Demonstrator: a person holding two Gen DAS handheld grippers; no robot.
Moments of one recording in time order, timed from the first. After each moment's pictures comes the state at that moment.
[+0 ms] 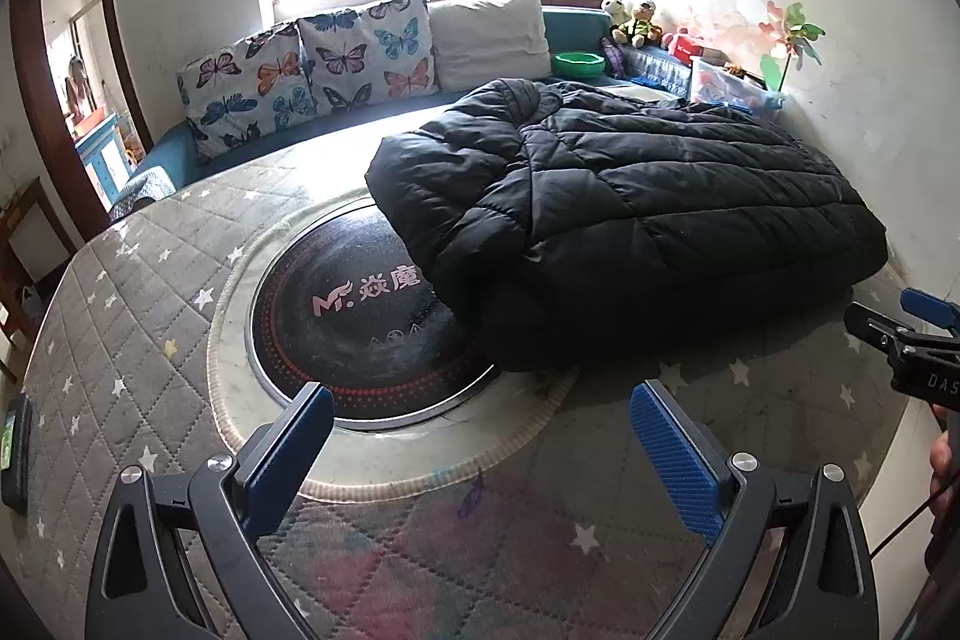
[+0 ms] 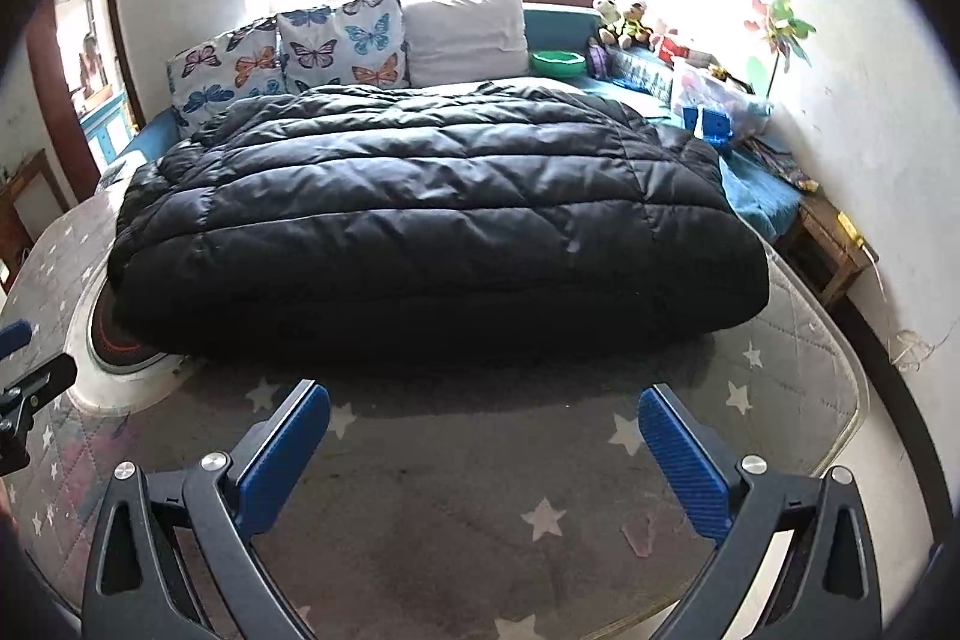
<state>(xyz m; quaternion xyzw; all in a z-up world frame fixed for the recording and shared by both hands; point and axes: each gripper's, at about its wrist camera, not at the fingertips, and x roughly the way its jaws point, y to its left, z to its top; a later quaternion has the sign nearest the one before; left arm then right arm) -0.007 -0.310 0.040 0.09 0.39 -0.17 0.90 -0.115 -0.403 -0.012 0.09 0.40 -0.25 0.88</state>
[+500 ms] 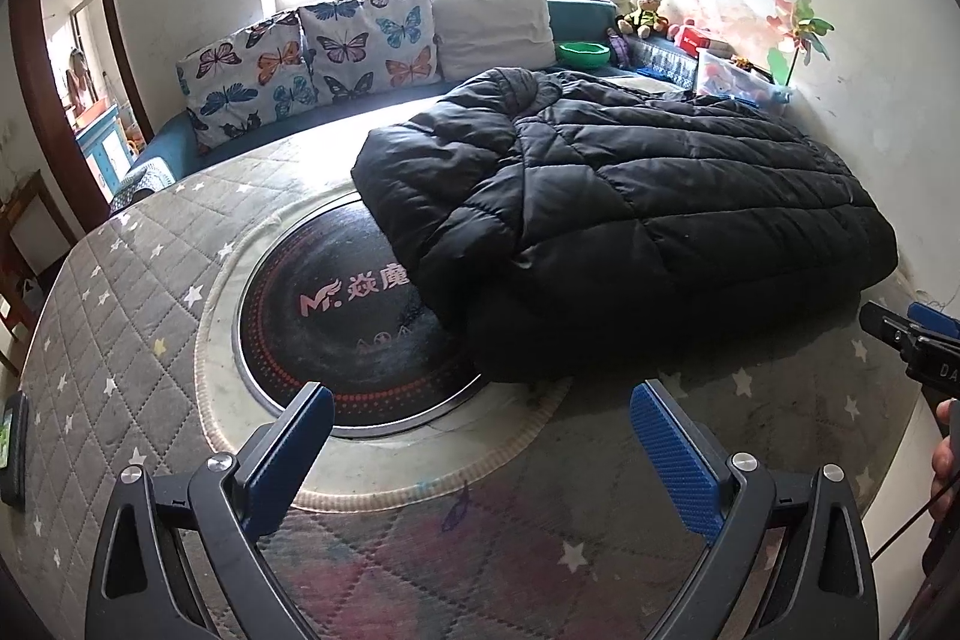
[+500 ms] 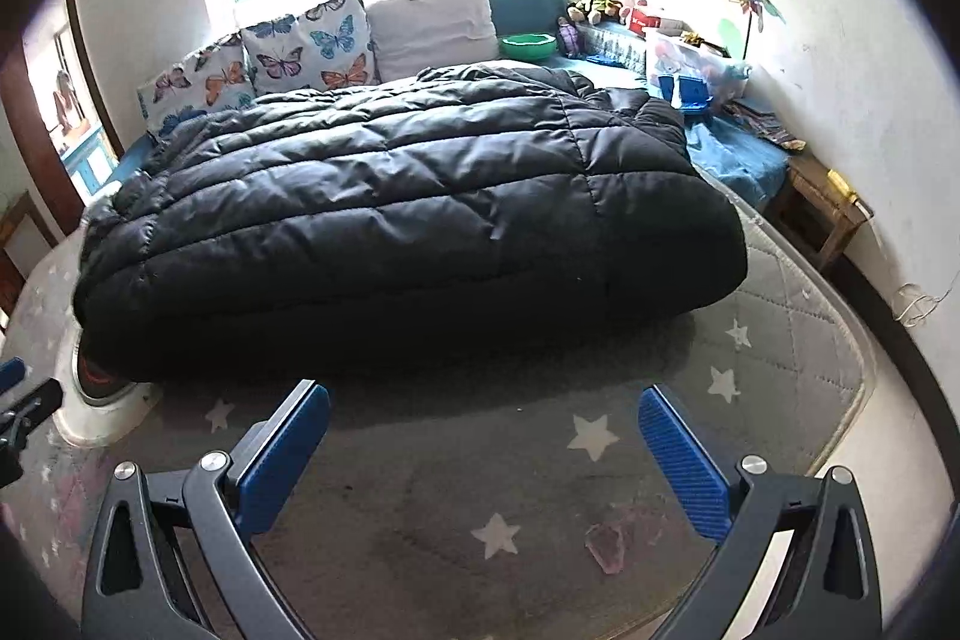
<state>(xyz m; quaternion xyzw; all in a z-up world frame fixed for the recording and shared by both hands) 0.004 -0.326 0.035 0.09 0.40 -0.17 0.90 -0.126 -0.437 -0.020 0.14 0.39 -0.26 0.87</state>
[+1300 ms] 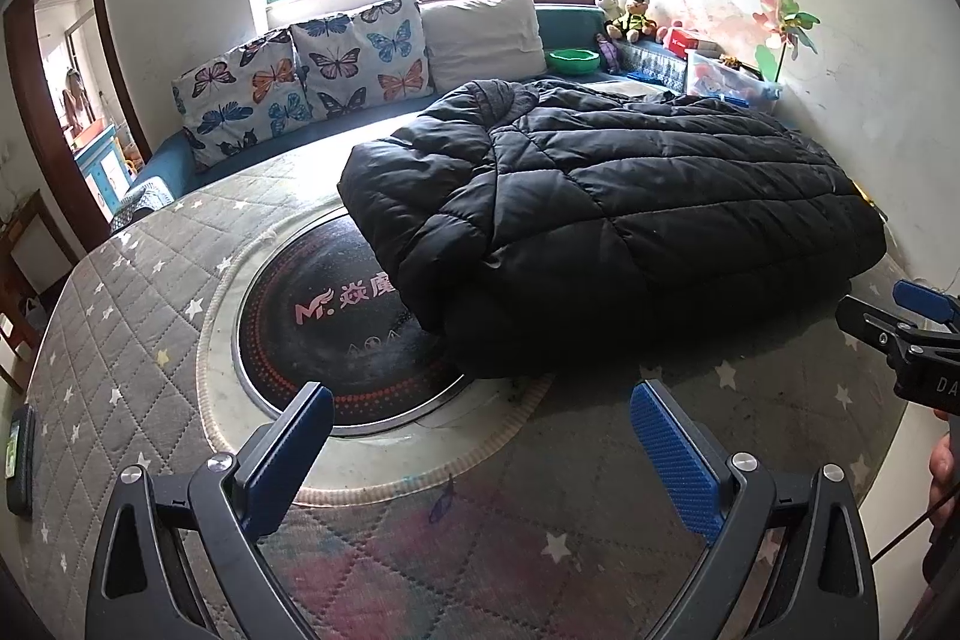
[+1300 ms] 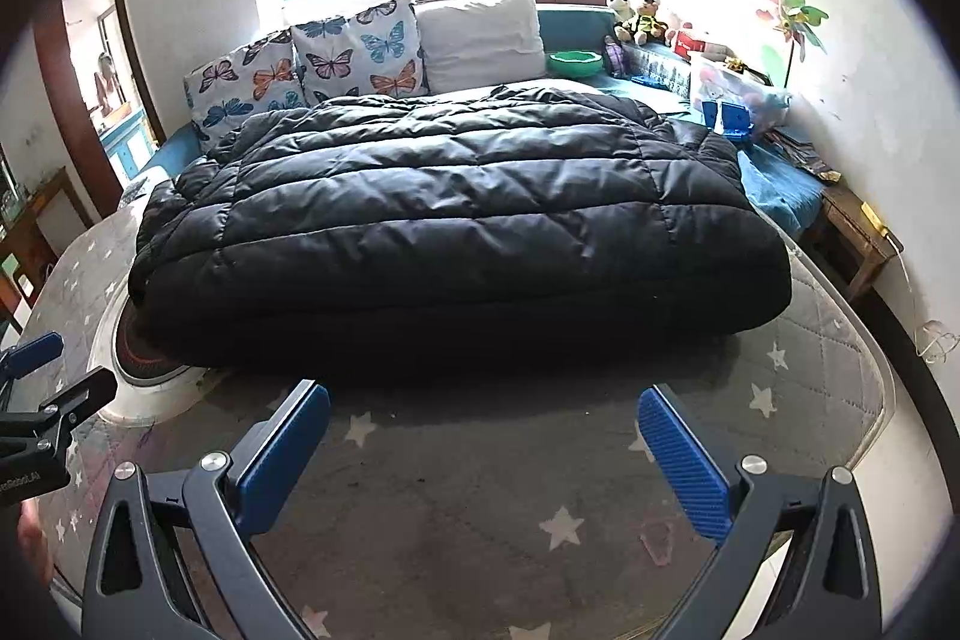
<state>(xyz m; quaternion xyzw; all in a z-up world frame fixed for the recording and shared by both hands) -0.015 -0.330 0.038 0.11 0.38 -0.18 0.90 -0.117 -0.409 -0.008 0.11 0.39 -0.22 0.89</state>
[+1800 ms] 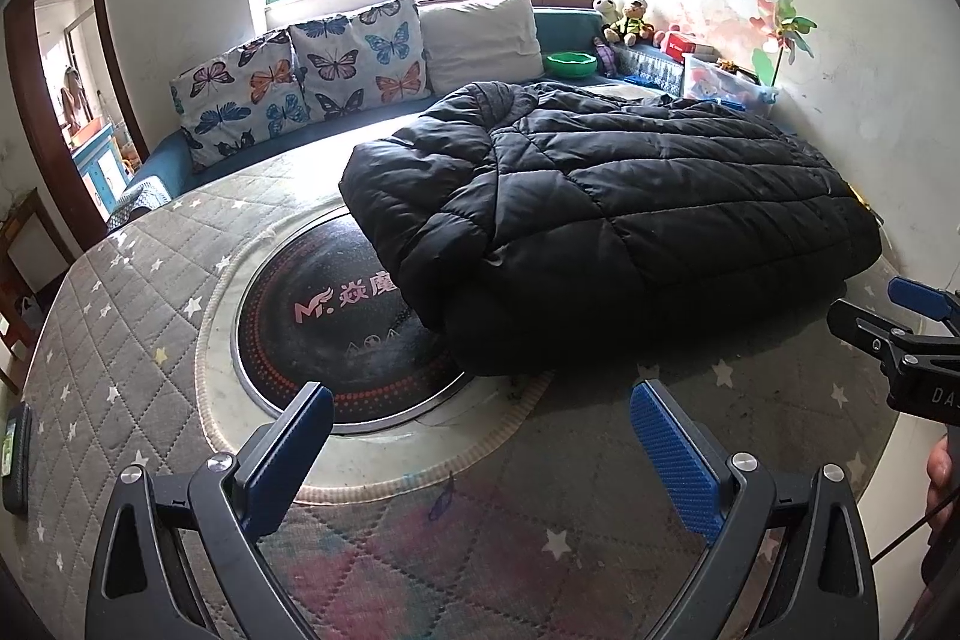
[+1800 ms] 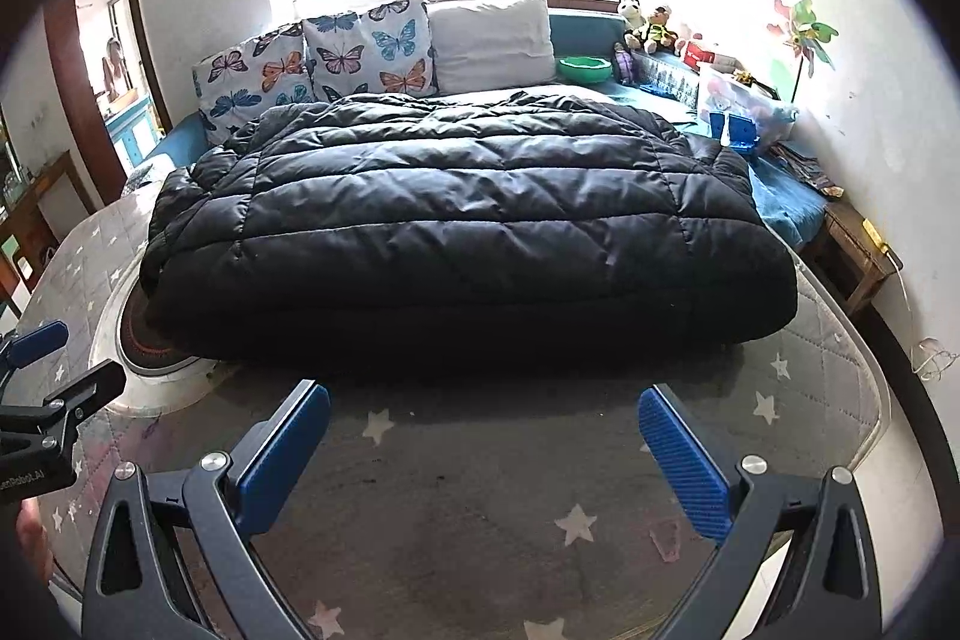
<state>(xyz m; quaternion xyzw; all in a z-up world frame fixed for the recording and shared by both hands) -0.020 -0.325 0.040 0.10 0.38 -0.18 0.90 -0.111 -0.394 -0.005 0.09 0.39 -0.21 0.89</state>
